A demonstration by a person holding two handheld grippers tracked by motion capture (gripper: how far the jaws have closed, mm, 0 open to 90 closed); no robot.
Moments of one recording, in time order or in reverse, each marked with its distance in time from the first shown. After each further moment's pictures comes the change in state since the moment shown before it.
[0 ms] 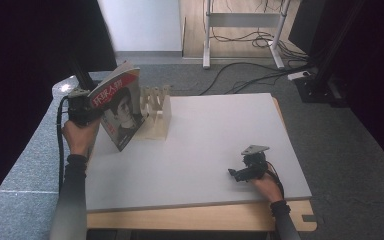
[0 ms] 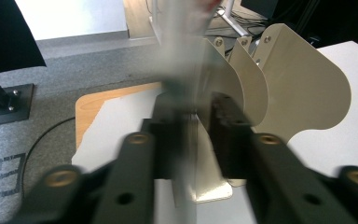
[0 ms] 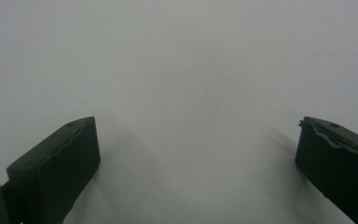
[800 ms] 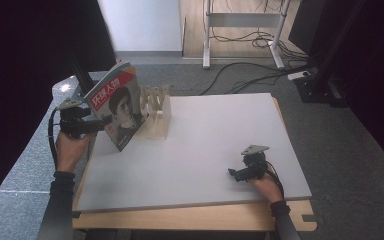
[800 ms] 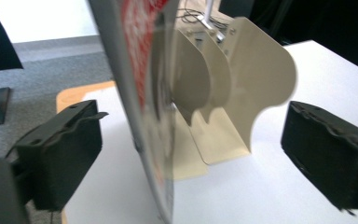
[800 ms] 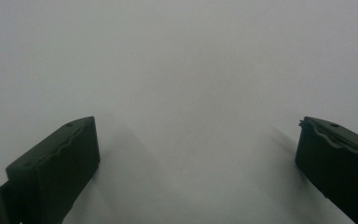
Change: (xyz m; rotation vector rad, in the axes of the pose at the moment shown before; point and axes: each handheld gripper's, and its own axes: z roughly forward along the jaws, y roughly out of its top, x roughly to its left) left arm -0.012 -0.025 -0.041 -0.021 -0.089 0.015; right arm 0.000 0.000 0.000 0.002 0.001 -0.001
